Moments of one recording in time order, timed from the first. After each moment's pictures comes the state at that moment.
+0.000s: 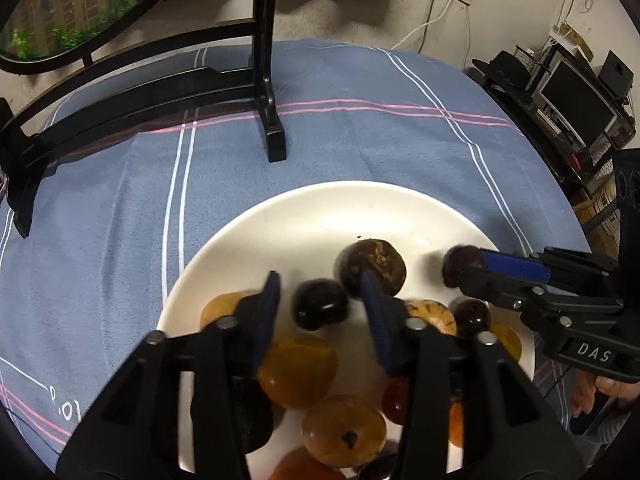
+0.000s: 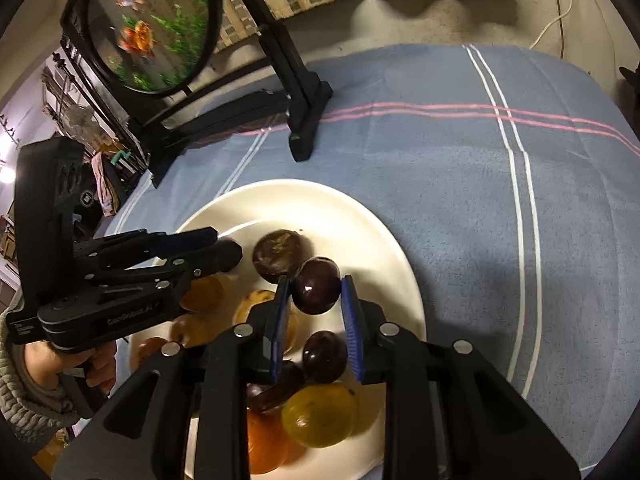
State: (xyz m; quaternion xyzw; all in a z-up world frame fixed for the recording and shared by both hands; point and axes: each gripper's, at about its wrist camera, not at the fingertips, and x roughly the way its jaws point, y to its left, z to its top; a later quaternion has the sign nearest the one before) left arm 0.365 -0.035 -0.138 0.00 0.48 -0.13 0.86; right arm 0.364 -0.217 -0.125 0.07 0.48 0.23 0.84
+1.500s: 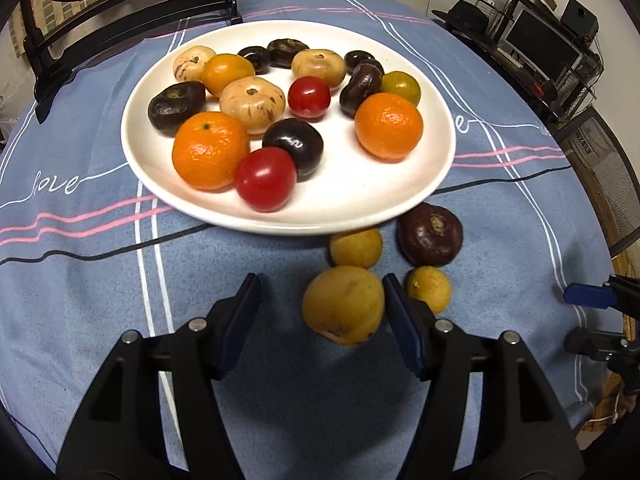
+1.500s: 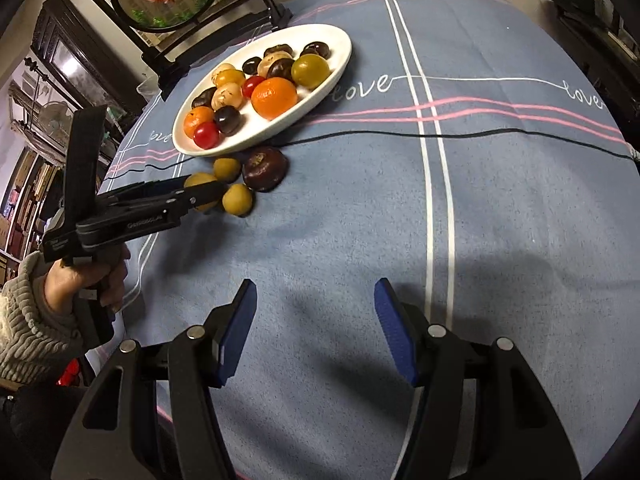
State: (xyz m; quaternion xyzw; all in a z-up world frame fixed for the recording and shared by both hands) left arm 0.167 -0.039 -0.170 0.03 0.52 -0.17 0.84; right arm 0.091 -0.269 -0.125 0.09 0.55 0.16 0.82
